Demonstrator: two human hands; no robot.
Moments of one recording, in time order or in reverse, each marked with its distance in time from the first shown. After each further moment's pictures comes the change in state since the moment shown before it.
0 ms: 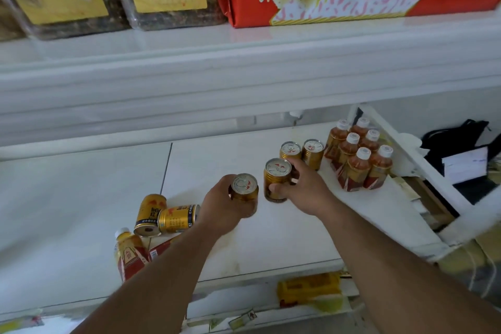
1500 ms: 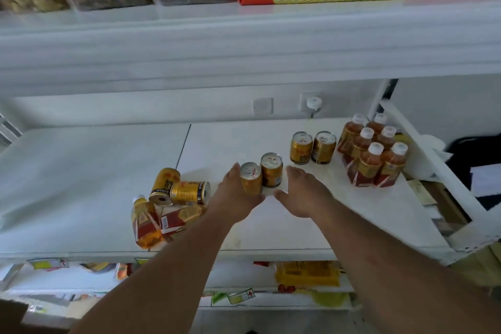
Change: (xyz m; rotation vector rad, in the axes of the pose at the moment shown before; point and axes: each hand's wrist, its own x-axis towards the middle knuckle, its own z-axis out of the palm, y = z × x) left_hand -0.029 0.012 0.018 0.298 0.035 -0.132; right_hand -0.021 0.003 0.015 -0.800 -0.200 -0.028
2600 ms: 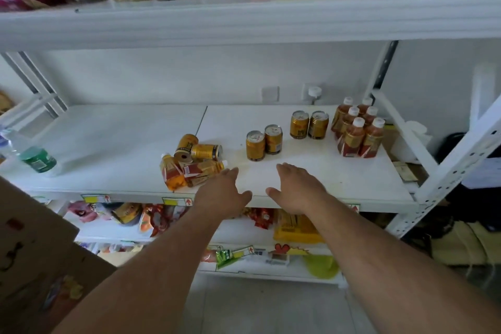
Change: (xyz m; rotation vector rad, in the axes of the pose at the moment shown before) left_hand -0.158 -0.025 -0.014 0.401 -0.006 0.033; right_hand -0.150 -0.020 0.013 -0.134 -0.071 -0.131
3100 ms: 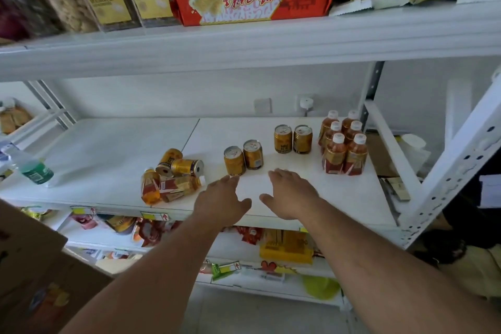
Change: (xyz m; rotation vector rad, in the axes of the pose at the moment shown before) left_hand 0.028 0.101 0.014 0.091 0.019 -0.080; right_hand 0.019 0.088 -0.036 -0.036 -0.011 -0.138
